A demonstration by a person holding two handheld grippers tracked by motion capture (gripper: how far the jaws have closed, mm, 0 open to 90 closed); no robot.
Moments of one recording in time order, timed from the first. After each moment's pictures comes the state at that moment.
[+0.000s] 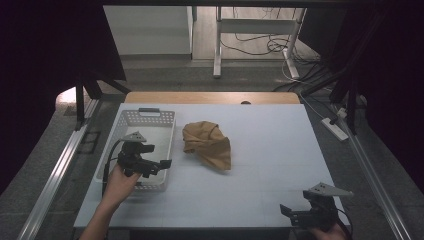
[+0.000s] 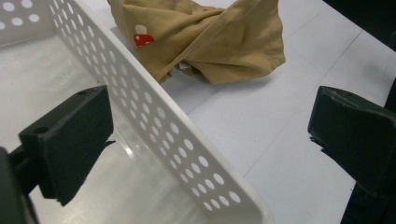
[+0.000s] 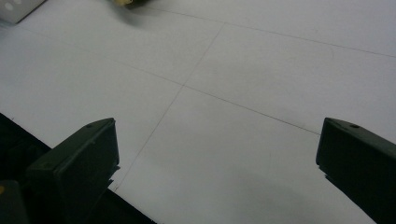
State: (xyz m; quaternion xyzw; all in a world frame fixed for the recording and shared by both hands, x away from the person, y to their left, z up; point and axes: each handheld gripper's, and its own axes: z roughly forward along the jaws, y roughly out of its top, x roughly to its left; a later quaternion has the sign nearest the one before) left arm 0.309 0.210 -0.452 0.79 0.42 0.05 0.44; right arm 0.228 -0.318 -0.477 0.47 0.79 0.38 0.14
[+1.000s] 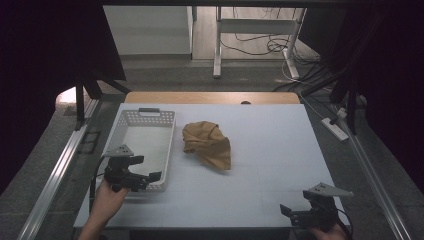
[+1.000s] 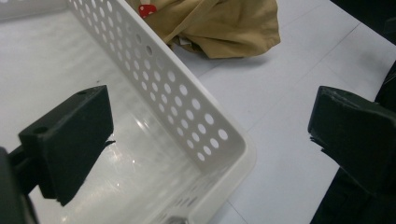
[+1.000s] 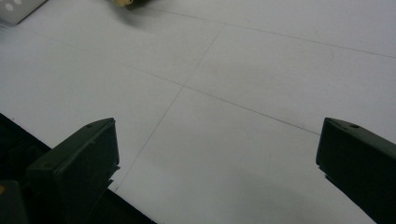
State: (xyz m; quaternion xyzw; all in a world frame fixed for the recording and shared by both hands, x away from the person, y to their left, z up) left arm 0.267 0.229 -0.459 0.78 0.43 0.06 0.44; right arm 0.228 -0.318 -0.477 0.47 0.79 0.38 0.14
